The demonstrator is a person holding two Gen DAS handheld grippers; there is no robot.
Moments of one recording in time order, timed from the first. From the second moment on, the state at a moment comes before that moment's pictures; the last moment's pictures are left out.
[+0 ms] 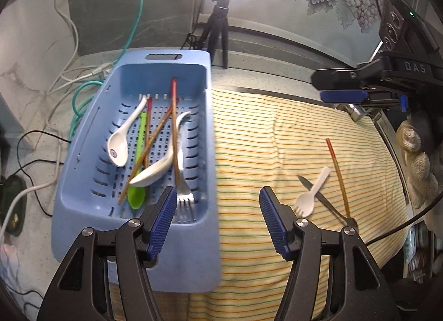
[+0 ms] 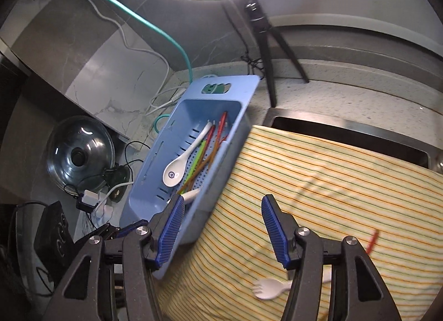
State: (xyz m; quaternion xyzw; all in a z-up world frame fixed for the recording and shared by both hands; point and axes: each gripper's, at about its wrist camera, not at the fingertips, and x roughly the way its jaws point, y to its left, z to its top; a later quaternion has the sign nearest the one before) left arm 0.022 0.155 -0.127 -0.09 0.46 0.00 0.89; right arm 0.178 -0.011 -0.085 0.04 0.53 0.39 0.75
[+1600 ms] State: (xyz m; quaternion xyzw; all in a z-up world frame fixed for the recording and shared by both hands) left arm 0.105 0.014 -0.187 0.09 0.56 -0.16 0.81; right arm 0.163 -0.107 -0.197 0.00 0.64 0.25 0.73
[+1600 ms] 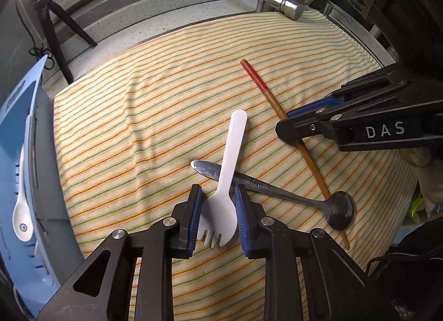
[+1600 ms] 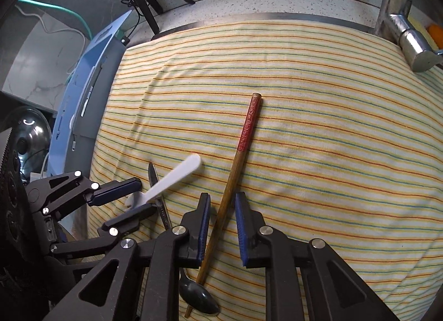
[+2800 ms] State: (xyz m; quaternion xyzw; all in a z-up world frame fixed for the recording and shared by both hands) left arm 0.090 0.037 -0.180 0.01 0.55 -0.15 0.82; right arm 0.168 -0.141 -0.175 0.06 0.61 0.25 0.75
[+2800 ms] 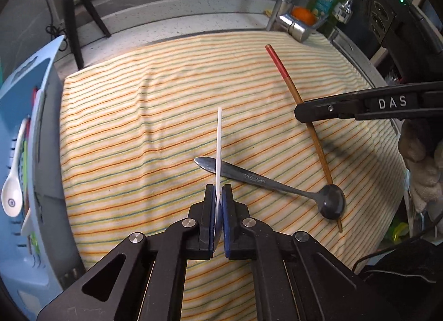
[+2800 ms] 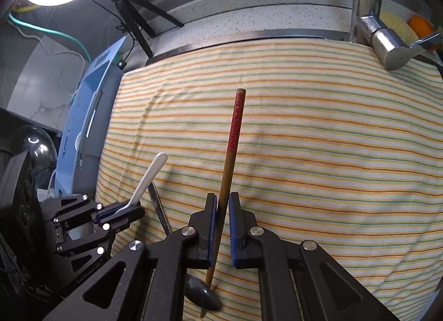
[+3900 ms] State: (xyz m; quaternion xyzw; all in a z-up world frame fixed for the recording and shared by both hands) left arm 0.073 0.173 -0.117 -0.07 0.47 -0.05 0.88; right arm 0.192 -0.033 -0.072 0.10 0.54 0.35 0.76
